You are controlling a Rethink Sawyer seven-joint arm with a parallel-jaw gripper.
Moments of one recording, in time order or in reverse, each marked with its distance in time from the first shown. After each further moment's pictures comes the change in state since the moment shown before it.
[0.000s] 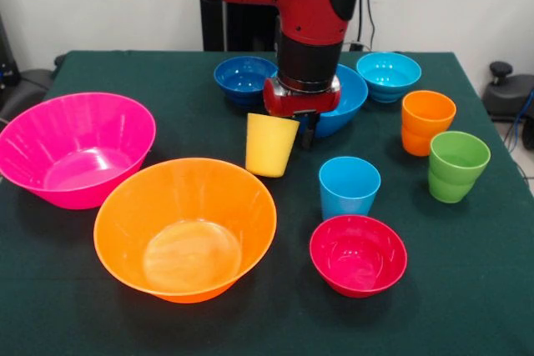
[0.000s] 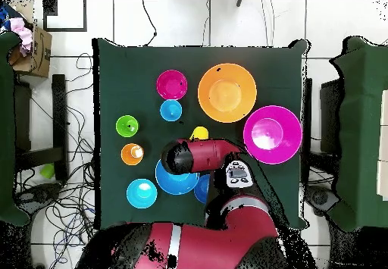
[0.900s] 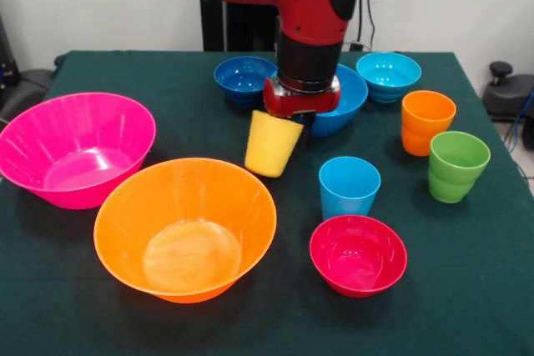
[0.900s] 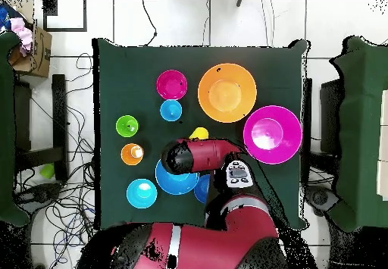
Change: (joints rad) arm 0.000 -0.005 -0.002 -0.003 0.000 -0.001 0.000
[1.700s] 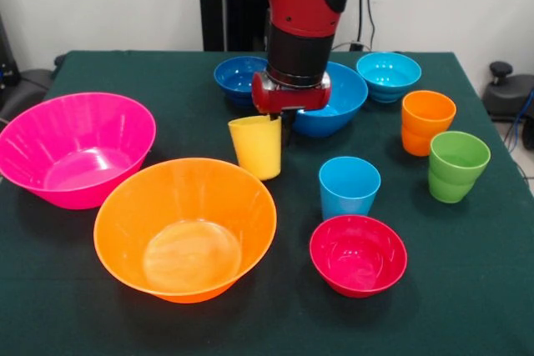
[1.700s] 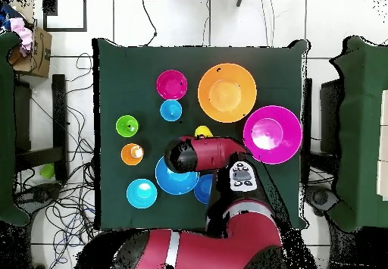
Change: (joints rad) arm 0.002 -0.023 -0.023 -0.008 0.000 0.000 0.000
